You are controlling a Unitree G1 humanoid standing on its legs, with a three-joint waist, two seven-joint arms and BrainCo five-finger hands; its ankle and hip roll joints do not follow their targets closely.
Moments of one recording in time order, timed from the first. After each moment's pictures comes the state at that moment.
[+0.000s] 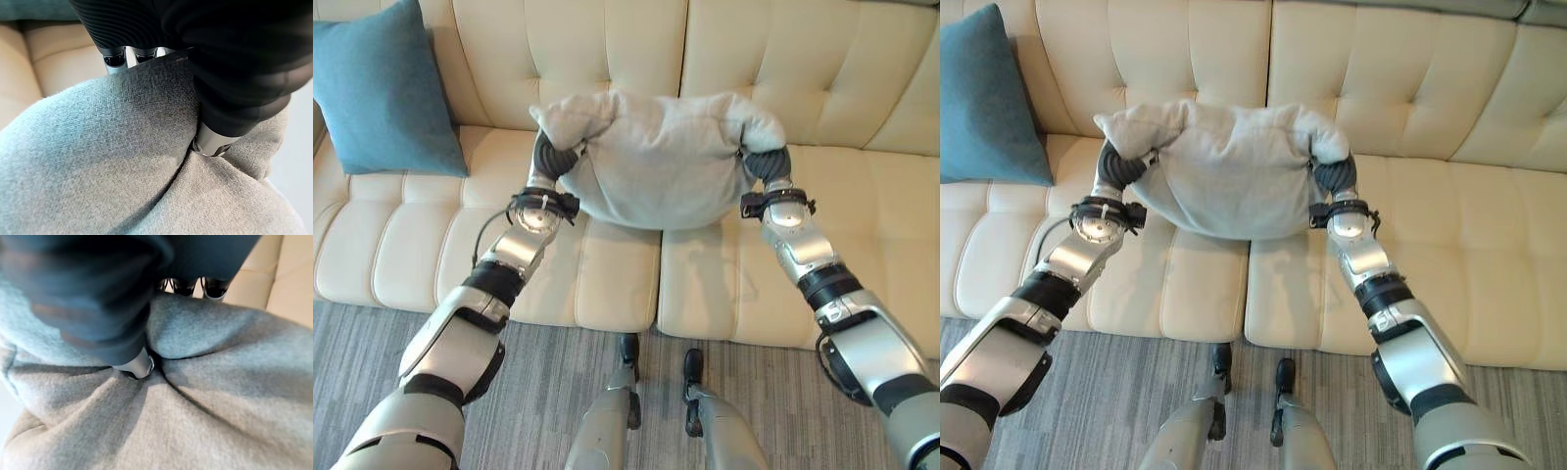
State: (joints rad) left arm -1.00 0.55 -0.51 0.74 -0.33 -0.18 0.43; right arm -1.03 -0.46 0.40 0.78 0.41 -0.13 -0.37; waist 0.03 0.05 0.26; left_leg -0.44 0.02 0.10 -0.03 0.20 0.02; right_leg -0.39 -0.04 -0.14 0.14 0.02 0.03
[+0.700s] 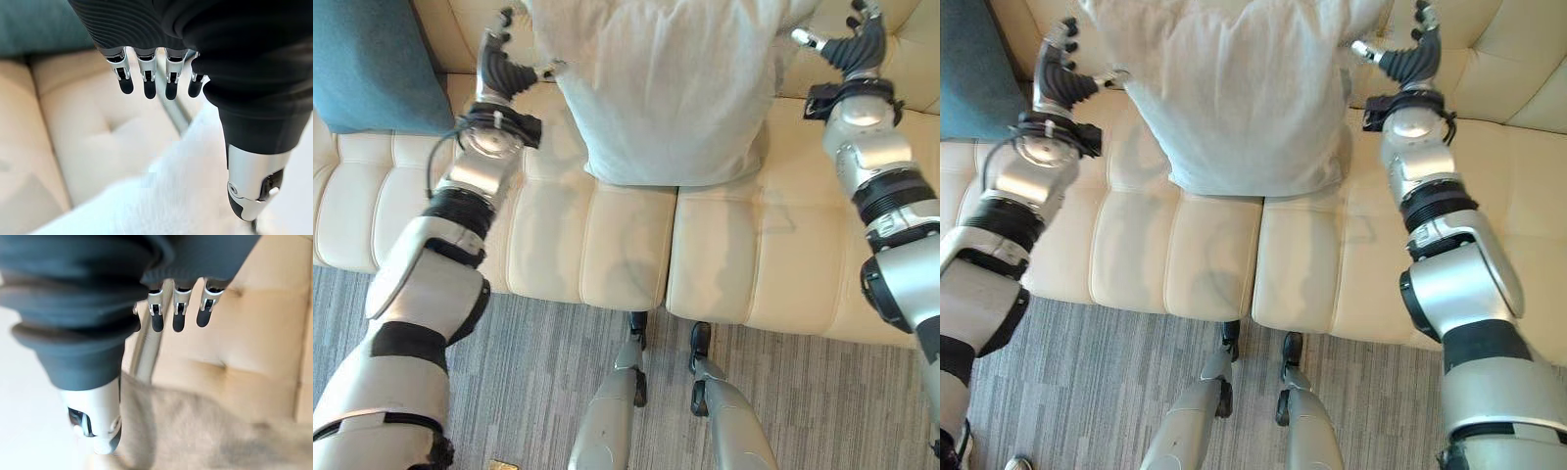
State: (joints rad) left arm -1.29 0.72 -0.58 0.97 -0.50 -0.21 0.33; right arm -1.40 -0.65 0.49 1.04 0.61 -0.15 -0.39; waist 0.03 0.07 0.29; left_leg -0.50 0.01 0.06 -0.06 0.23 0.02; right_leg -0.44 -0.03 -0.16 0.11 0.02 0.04
